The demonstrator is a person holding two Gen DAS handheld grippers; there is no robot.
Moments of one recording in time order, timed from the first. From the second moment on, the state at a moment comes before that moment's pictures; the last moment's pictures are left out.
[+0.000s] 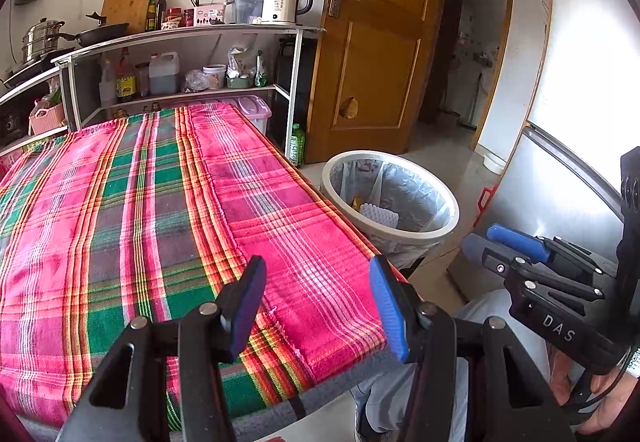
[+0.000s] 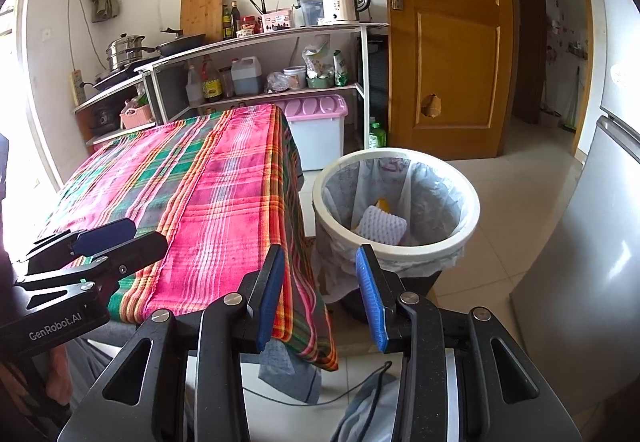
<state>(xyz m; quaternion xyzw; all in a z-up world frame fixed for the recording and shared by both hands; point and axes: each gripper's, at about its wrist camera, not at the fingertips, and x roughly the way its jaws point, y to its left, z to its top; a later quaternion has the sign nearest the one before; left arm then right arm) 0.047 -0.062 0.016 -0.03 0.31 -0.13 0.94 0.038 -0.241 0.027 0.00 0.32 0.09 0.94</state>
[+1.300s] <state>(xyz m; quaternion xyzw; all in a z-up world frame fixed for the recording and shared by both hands) 0.046 -0.061 0.013 -0.03 0.31 -0.13 0.94 0.040 -0.244 0.025 0.00 0.32 0.09 0.94</state>
